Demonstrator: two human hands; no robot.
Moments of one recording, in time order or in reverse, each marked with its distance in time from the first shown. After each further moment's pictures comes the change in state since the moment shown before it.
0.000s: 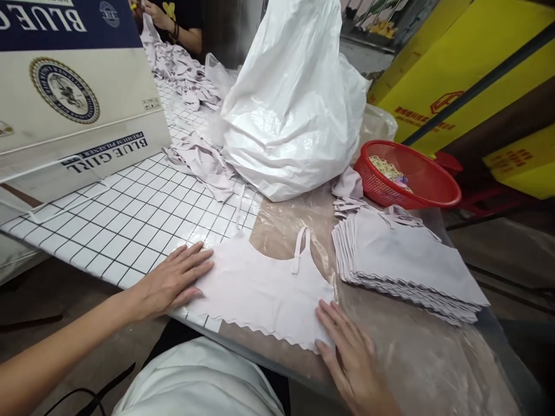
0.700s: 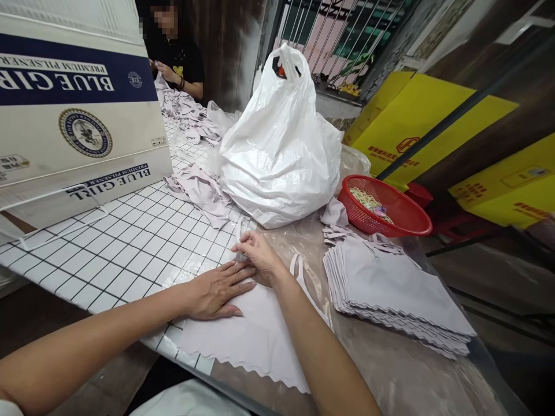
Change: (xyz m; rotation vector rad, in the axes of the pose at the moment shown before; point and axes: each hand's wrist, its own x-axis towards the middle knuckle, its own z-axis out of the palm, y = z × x) left_hand 0.104 0.003 0.023 -0.121 -0.113 0.269; right_hand 0.261 -0.099 0.007 1.081 -0.240 0.248
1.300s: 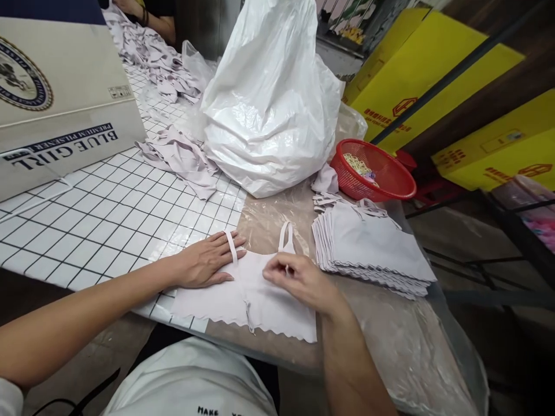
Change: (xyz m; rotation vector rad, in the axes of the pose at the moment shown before) left_hand -0.004 -0.005 0.007 0.025 -0.071 -0.020; right_hand -0.127 0.003 -0.061 -0.443 -0.175 -0.101
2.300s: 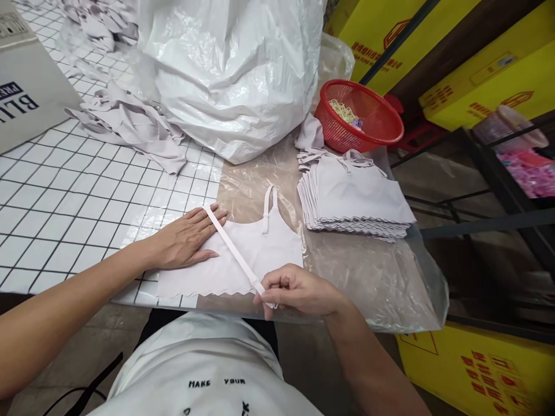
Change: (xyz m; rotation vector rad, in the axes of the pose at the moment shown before) left_hand 0.000 -0.002 -0.009 -0.008 -0.084 -0.011; right_hand -0.058 0.025 0.034 0.730 -0.360 0.281
